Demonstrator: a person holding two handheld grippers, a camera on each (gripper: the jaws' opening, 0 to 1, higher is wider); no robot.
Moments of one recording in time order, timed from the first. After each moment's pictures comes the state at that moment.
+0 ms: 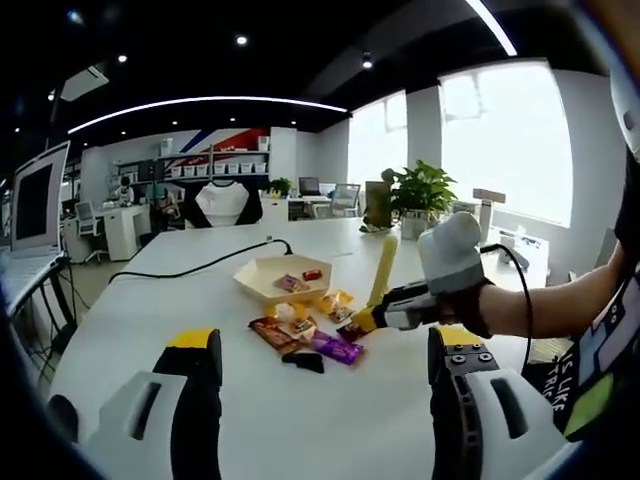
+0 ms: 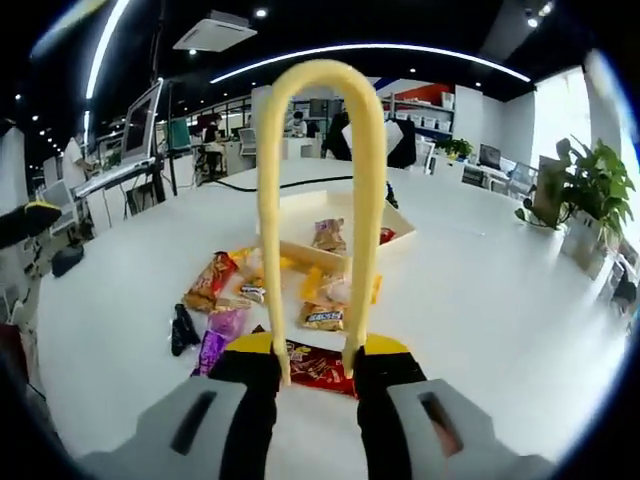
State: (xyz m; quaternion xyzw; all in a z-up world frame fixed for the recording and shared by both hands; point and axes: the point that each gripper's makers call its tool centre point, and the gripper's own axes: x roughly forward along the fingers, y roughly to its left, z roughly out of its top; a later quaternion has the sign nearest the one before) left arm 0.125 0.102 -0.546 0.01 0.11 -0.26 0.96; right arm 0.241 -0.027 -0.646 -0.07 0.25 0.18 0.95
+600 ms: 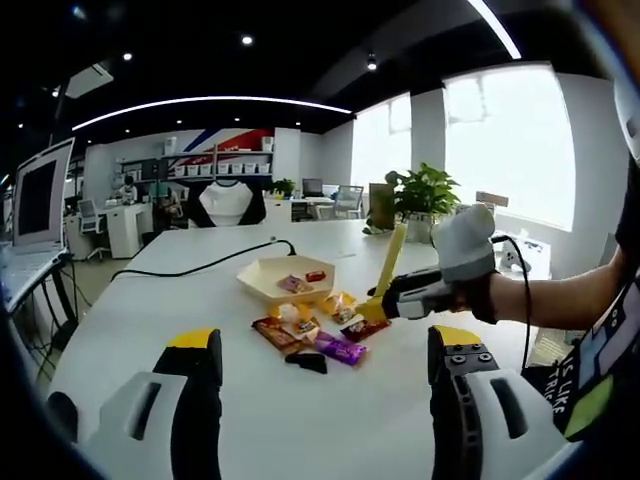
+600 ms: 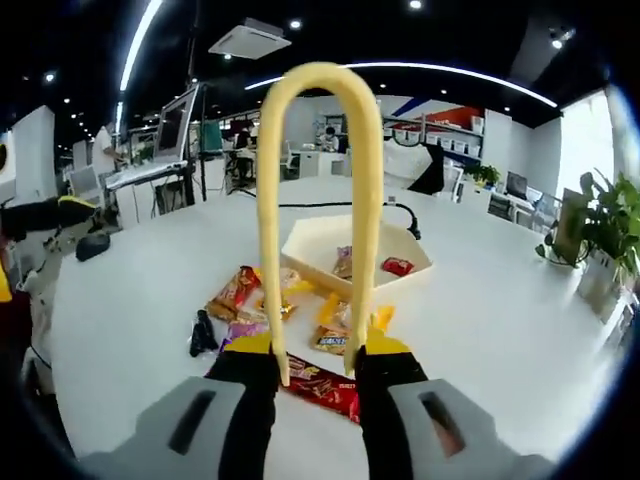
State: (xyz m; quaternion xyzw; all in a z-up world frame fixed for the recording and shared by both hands) left arm 0.126 0.106 -0.544 0.00 0.11 -0.26 0.96; right arm 0.238 -0.013 -0.617 -0.10 0.20 0.33 0.92
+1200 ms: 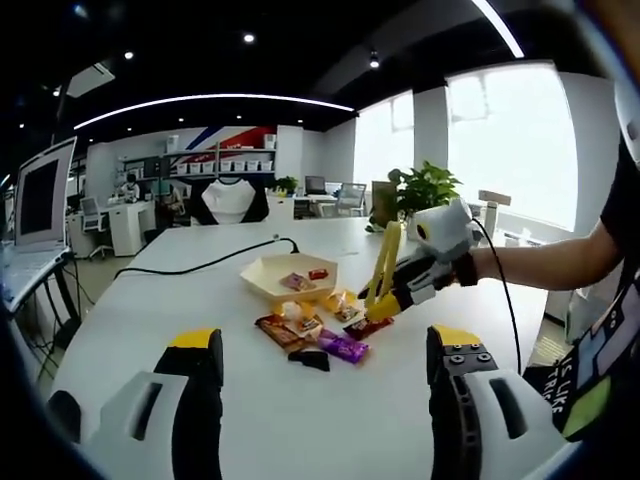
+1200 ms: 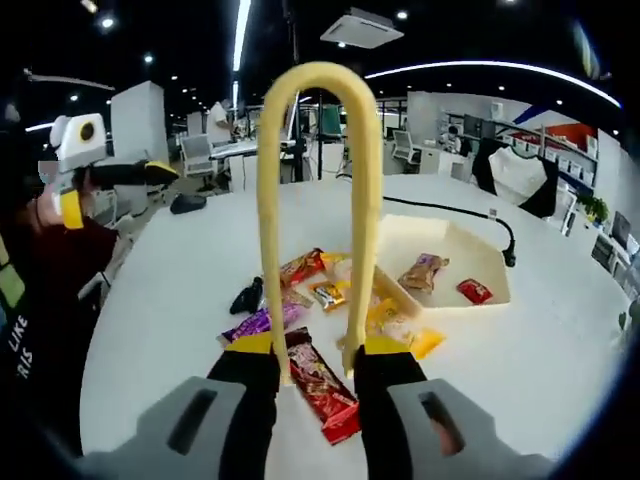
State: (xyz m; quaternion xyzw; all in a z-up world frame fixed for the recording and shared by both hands) left arm 0.126 0.109 -0.542 0.00 0.12 -0.25 0.96; right arm 0.226 -0.011 -0.635 -0.18 0.21 0.56 0.78
